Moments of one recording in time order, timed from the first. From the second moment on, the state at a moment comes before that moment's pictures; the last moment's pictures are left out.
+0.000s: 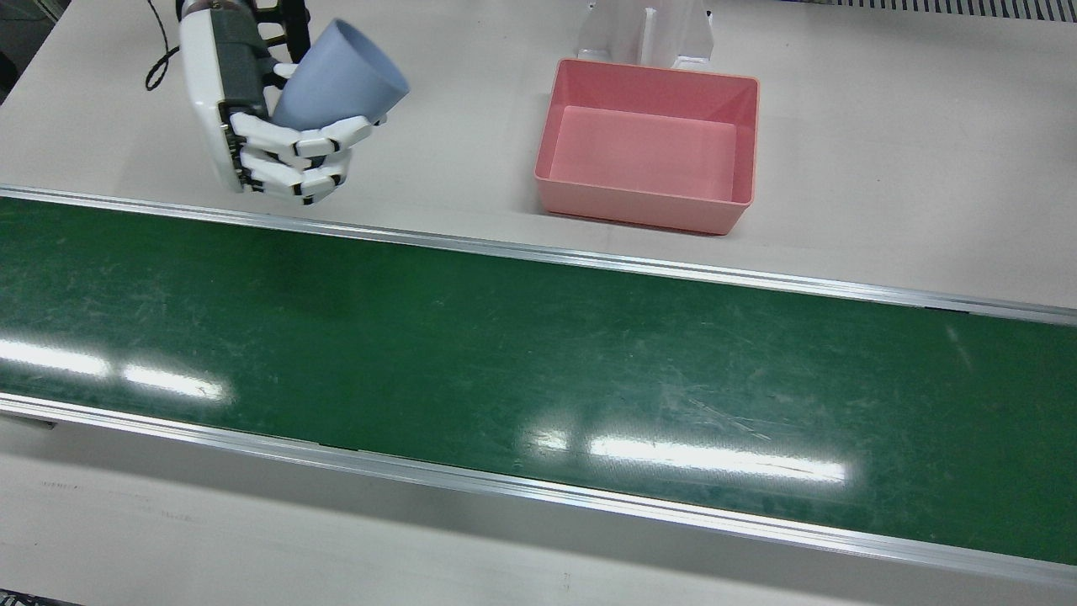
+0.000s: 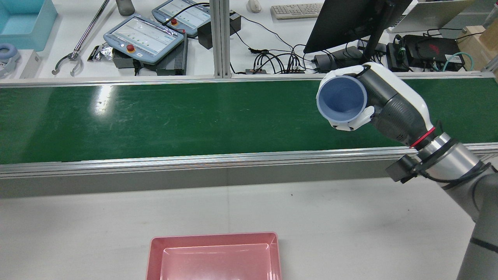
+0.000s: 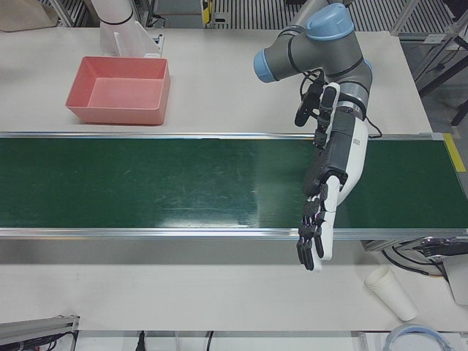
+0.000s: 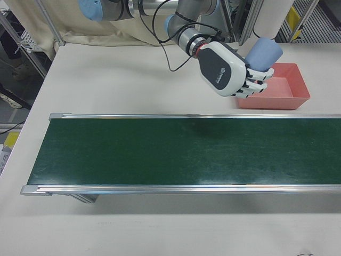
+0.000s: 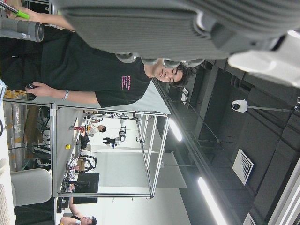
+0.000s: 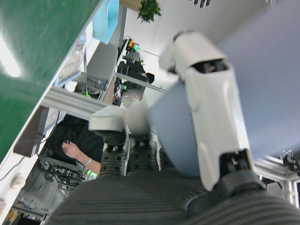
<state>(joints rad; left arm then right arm) -1.28 -1.80 -1.74 -0.02 1.42 -0.03 0.70 -1.41 2.36 -3.59 -1.10 -0.59</state>
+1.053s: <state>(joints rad) -1.28 -1.80 -1.74 -0.02 1.42 -0.03 0.11 -1.32 2.41 -3.59 -0.90 -0.93</state>
